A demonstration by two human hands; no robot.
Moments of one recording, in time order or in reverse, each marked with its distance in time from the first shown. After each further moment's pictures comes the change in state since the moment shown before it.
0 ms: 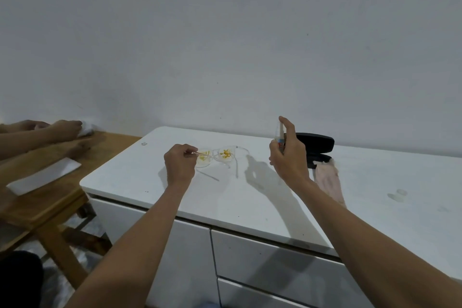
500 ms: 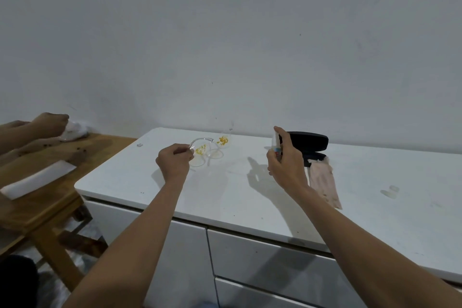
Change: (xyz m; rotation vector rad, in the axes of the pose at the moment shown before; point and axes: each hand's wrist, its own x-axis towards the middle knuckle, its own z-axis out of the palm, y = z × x) left_hand 0.001 0.021 -0.001 -0.244 0.078 -0.293; right_hand -0.015 0.015 -0.006 -0.038 -0.047 -0.003
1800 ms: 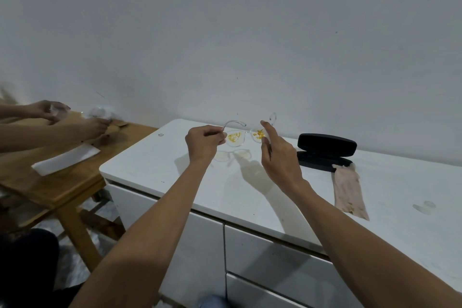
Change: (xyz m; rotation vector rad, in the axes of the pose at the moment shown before) left_hand -0.004 0.038 0.005 -0.148 -0.180 0.033; right_hand 0.011 -0.025 0.060 -0.219 -0.039 -0.286
